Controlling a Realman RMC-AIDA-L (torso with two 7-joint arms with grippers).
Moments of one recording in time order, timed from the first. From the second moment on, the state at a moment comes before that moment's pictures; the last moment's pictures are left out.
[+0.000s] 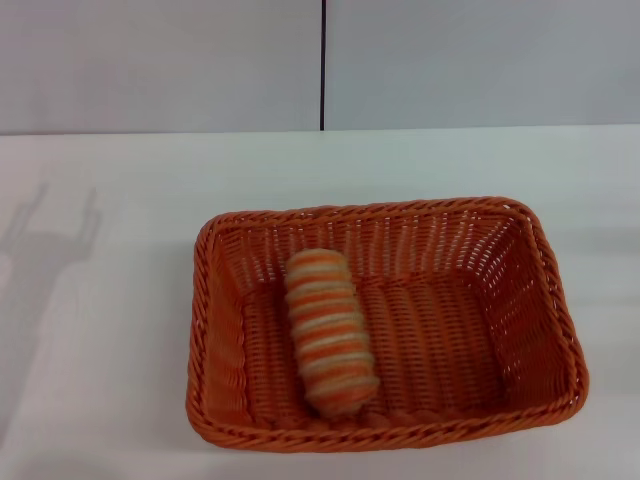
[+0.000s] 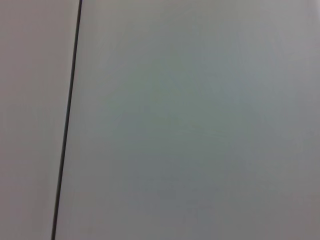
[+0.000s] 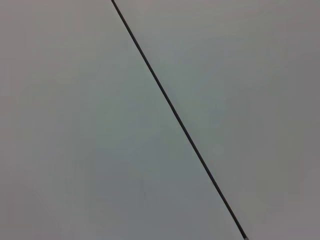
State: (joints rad) left arm -0.27 -2.07 -0.18 -0.10 1.66 1.74 -0.19; right arm 0.29 2.07 -0.06 -0.23 1.73 1.51 -2.16
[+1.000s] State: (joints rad) left arm -0.27 -2.07 -0.23 -0.11 1.66 1.74 -0.19; right arm 0.29 2.07 0.16 -0.15 1.73 1.45 -2.19
